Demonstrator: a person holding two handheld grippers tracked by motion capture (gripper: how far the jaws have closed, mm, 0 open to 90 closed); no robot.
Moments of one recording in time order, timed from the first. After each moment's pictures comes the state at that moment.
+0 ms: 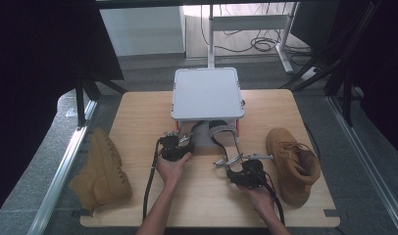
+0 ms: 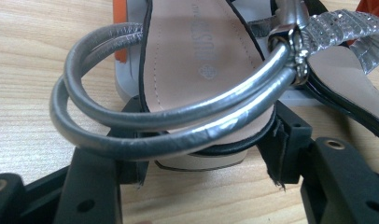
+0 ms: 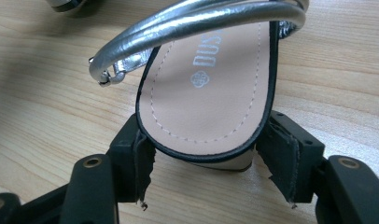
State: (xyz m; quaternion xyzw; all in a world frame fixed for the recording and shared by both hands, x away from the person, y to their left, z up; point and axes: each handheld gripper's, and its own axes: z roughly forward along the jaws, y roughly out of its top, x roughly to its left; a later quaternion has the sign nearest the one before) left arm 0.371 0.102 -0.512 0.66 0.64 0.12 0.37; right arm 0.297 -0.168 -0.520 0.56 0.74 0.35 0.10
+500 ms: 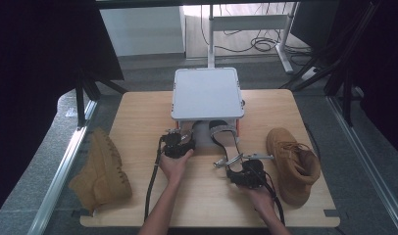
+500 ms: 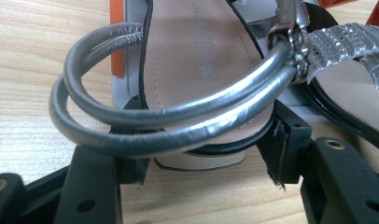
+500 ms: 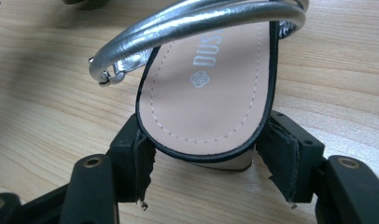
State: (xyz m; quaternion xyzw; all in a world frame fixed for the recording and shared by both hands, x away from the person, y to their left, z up) left arm 0.382 0.094 -0.514 0.65 0.65 0.14 0.37; right arm 0.297 -0.169 -0.520 0.56 0.74 0.35 0.10
